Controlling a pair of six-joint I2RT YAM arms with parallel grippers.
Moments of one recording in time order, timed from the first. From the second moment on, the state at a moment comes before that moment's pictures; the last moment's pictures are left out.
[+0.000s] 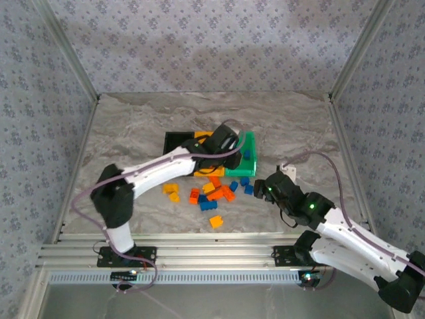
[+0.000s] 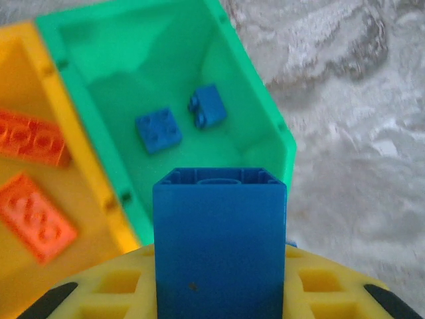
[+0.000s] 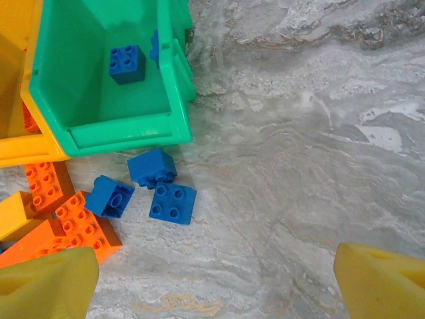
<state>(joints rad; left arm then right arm) -0.91 1.83 1.50 -0.53 -0.07 -0.47 0.80 0.74 0.63 -0.77 0.42 0.80</state>
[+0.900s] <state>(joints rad) -0.87 1.32 1.25 -0.48 -0.14 -0.53 1.13 1.14 0.64 -0.55 0.20 0.79</state>
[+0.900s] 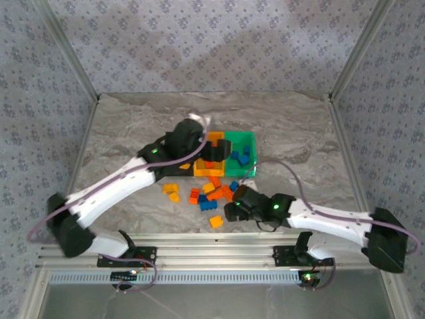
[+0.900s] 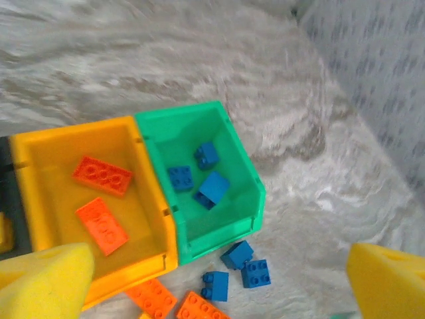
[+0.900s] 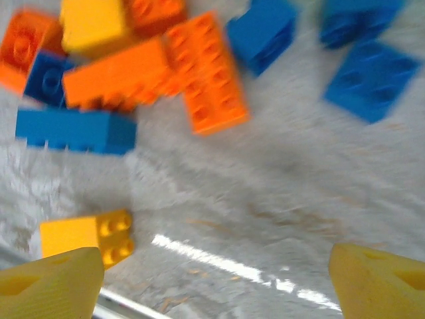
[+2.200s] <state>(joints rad) -0.71 0.57 0.66 -0.77 -0.26 -0.75 1.06 1.64 1.28 -0.55 0.17 0.63</state>
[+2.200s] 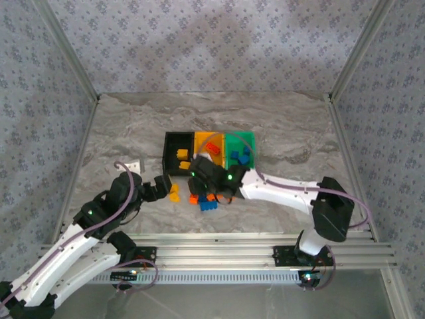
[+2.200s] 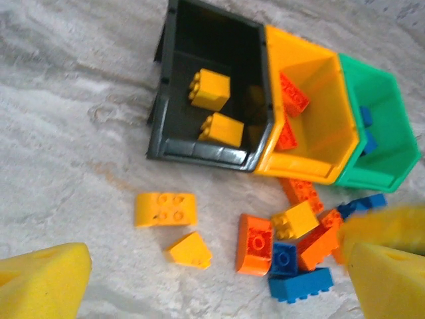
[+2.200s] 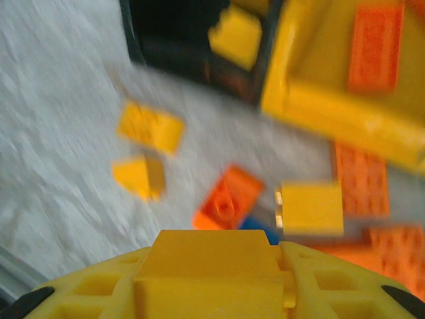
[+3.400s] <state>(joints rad) -0.72 0.80 0.51 -0.65 -0.05 -0.81 0.87 1.79 1.55 -0.47 0.08 0.57</state>
